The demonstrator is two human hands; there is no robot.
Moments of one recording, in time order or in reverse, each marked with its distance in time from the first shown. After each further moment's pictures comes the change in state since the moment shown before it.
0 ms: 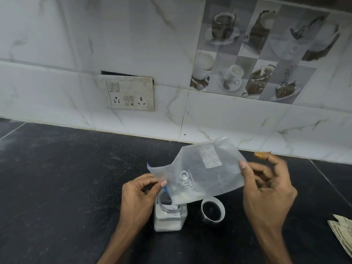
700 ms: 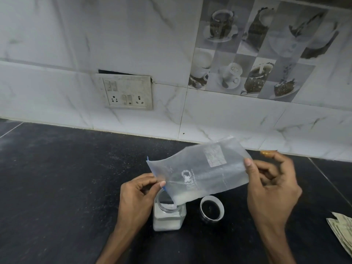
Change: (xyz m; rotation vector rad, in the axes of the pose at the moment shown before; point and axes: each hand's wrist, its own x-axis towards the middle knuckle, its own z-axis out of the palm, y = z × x) left_hand -0.001 -0.001 0.000 0.024 -0.001 0.018; right_hand 0.003 0.004 -0.003 -0.006 -0.007 0.046
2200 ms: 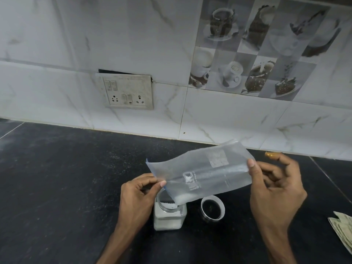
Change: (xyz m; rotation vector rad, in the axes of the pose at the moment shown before) left_hand -0.001 0.003 0.002 -0.041 -0.004 -0.024; right_hand -0.003 0.003 -0.002 0.019 0.033 -0.037
